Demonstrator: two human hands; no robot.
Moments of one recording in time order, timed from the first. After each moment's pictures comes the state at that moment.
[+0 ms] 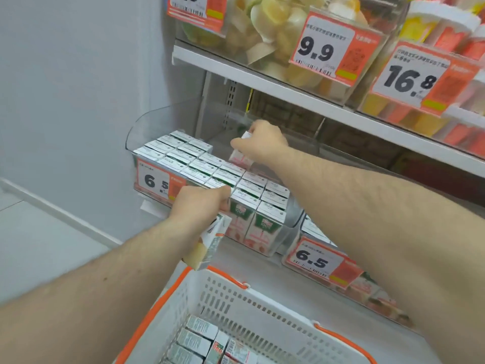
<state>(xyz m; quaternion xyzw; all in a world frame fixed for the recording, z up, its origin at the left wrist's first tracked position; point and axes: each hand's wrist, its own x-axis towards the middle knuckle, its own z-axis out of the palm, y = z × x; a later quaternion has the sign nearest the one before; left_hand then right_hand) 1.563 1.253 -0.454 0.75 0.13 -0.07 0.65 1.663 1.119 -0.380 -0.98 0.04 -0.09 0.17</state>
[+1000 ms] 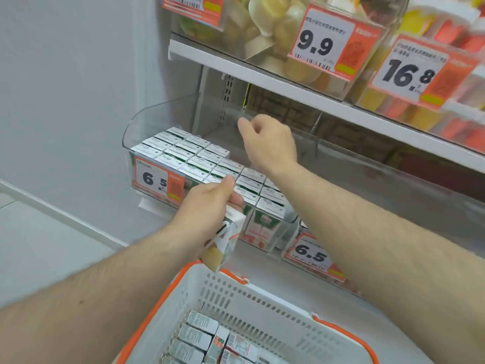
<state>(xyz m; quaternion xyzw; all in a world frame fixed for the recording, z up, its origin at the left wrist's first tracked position) 1.540 1.249 -0.448 0.72 0.02 -0.05 0.70 1.613 1.127 -0.383 -0.94 0.00 -0.23 0.26</state>
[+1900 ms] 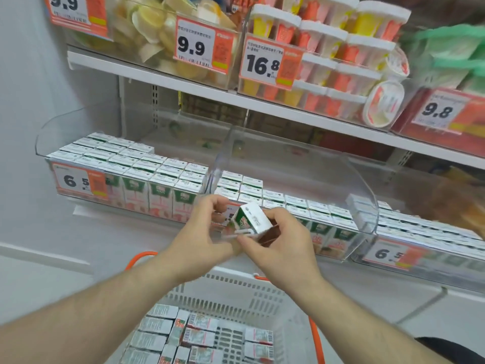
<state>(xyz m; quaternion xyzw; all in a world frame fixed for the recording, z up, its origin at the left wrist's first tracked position) 1.442 1.170 -0.467 0.74 -0.31 -0.09 0.59 1.360 1.026 -0.445 -0.88 0.10 -0.25 0.38</state>
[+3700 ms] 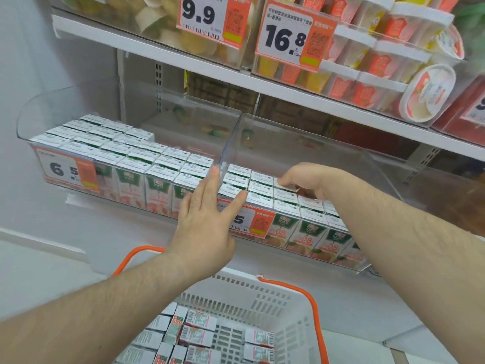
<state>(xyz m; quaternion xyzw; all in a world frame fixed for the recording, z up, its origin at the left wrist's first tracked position) 1.470 1.147 -0.476 0.94 -0.29 0.06 0.17 1.521 0.900 -0.403 -0.90 0.29 0.13 0.31</state>
